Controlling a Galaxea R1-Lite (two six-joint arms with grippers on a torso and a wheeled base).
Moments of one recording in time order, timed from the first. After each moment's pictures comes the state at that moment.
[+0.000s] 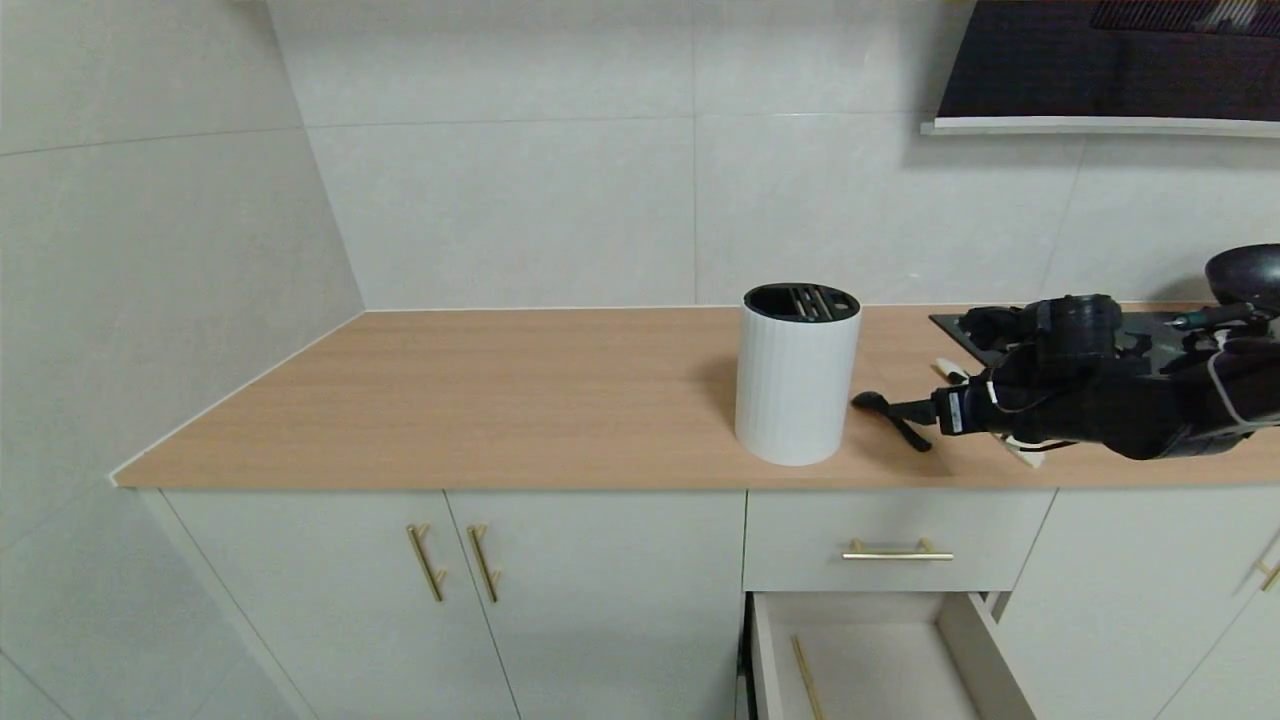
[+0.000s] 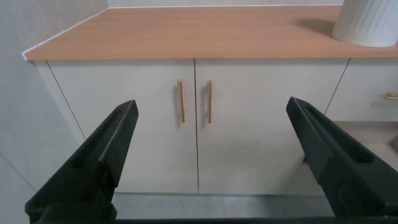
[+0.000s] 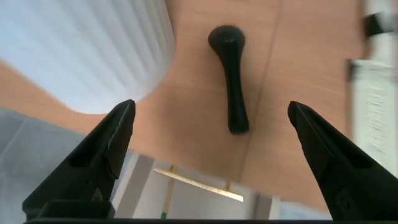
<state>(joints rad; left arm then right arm) 0.00 0.00 0.00 0.00 0.01 0.00 0.07 2.11 -1.24 -0.38 0.22 -0.09</state>
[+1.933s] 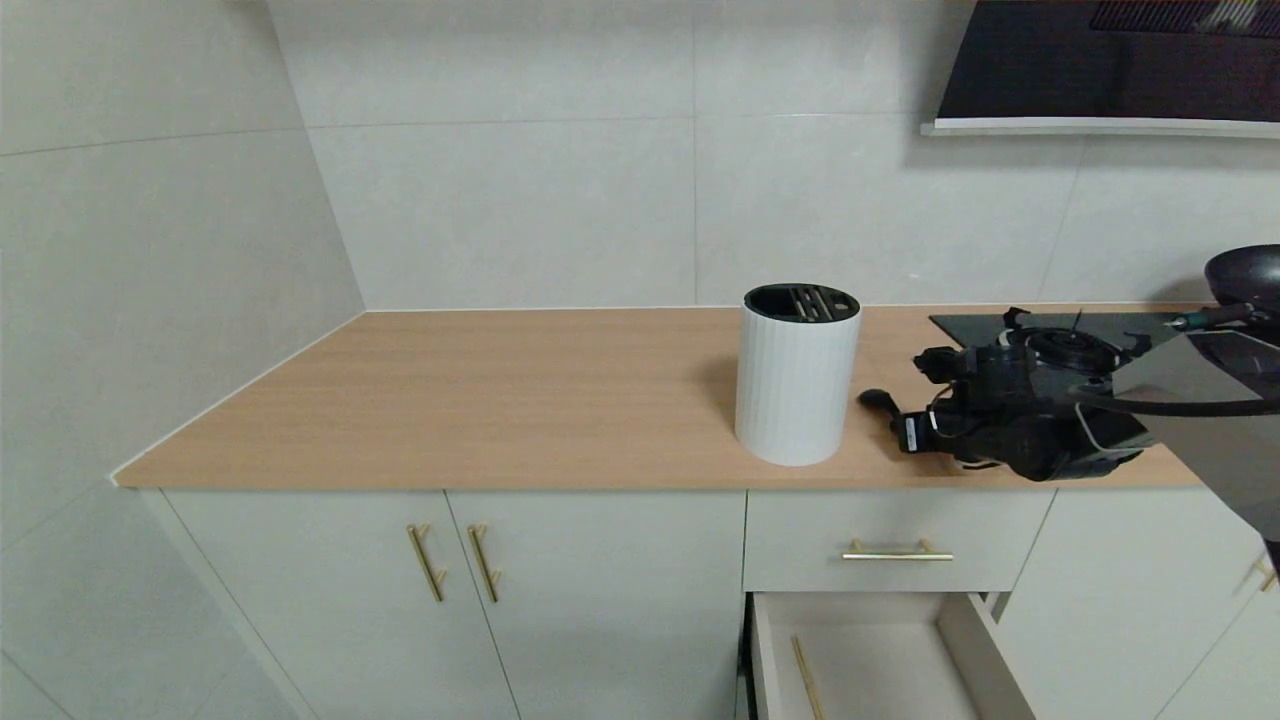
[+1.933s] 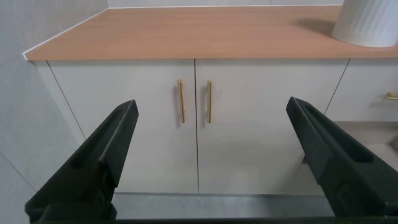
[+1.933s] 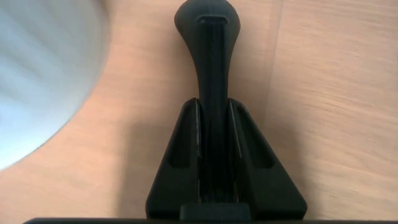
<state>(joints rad) 0.00 0.00 0.00 0.00 0.01 0.00 0.07 2.43 -1.46 -0.46 0.10 -0.04</state>
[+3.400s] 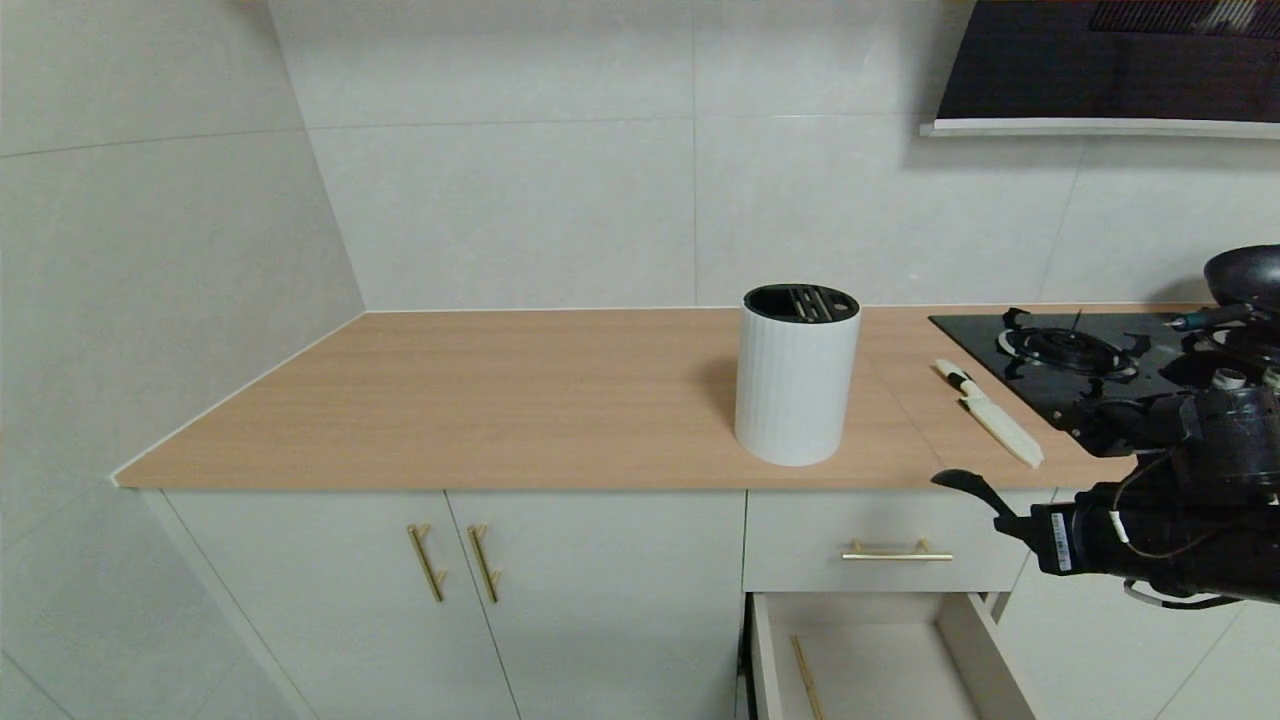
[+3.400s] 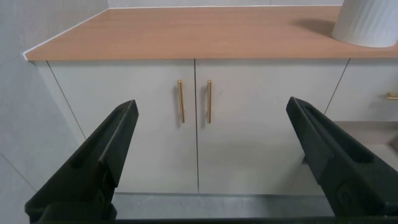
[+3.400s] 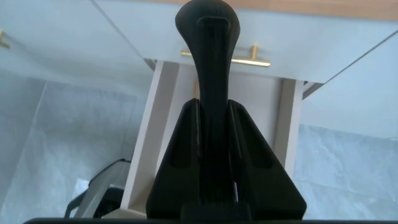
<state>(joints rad) 0.00 0.00 0.00 0.00 0.01 0.00 0.14 1.64 -0.58 -0.39 0.12 0.05</state>
